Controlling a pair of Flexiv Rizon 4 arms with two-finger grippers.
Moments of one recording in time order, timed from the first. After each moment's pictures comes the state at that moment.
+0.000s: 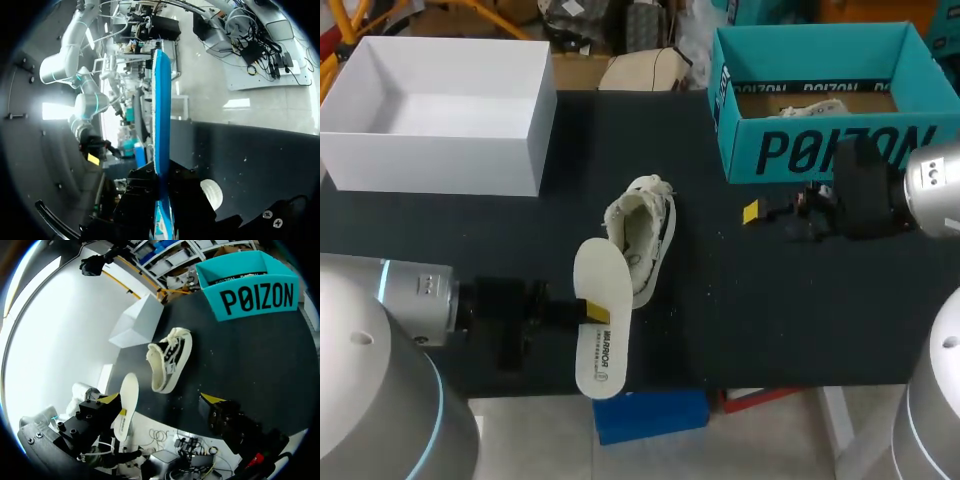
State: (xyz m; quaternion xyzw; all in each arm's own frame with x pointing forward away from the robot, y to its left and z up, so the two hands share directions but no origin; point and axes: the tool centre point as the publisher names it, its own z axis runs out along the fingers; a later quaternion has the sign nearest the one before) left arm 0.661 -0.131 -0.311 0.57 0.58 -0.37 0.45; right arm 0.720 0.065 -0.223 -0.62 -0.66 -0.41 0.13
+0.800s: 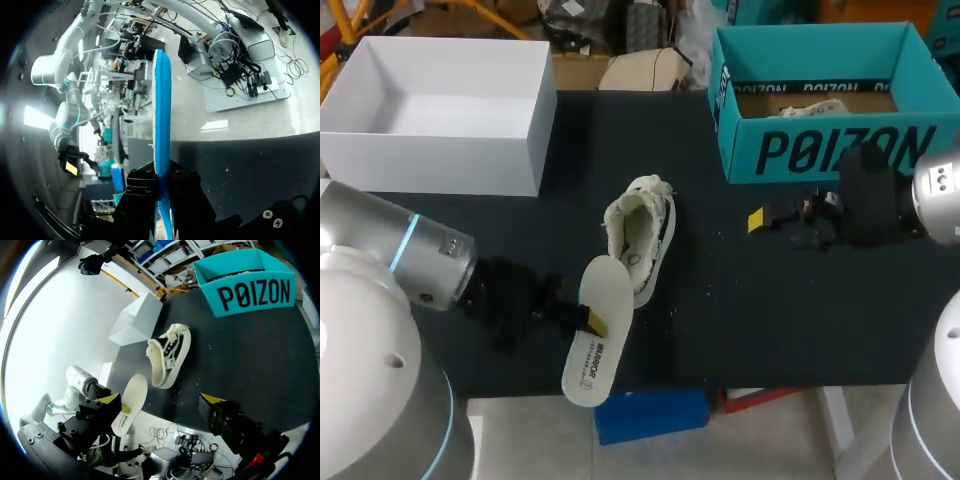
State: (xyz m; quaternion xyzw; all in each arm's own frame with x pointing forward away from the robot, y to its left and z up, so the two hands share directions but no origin) left arm 0.650 -0.129 -0.326 0.64 0.59 -0.37 0.32; right arm 0.707 0.061 -0.221 -0.62 -0.66 -0.40 0.13
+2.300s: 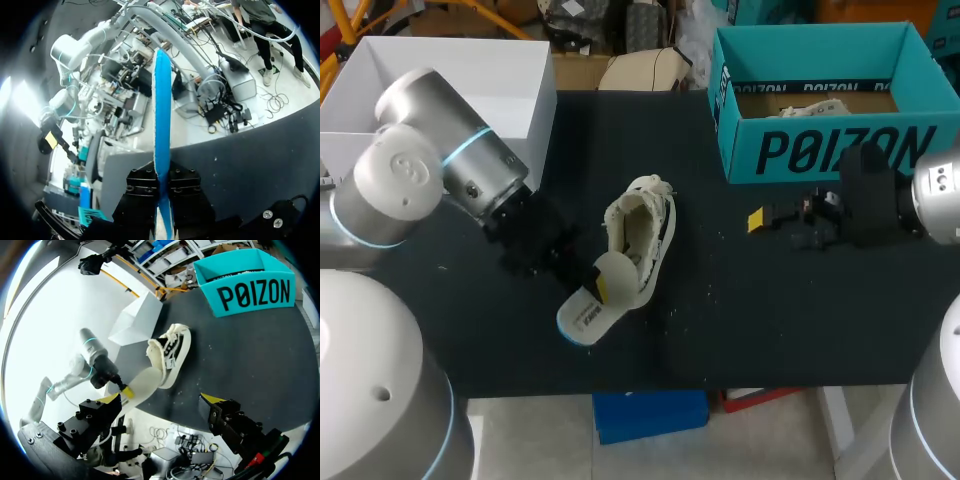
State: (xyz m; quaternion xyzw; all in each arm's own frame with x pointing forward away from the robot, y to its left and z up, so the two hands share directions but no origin) left arm 0.701 -0.130 -0.334 0.66 0.60 -0.45 0.10; right arm 0.707 0.062 -0.221 -0.62 -0.66 -0.40 0.13
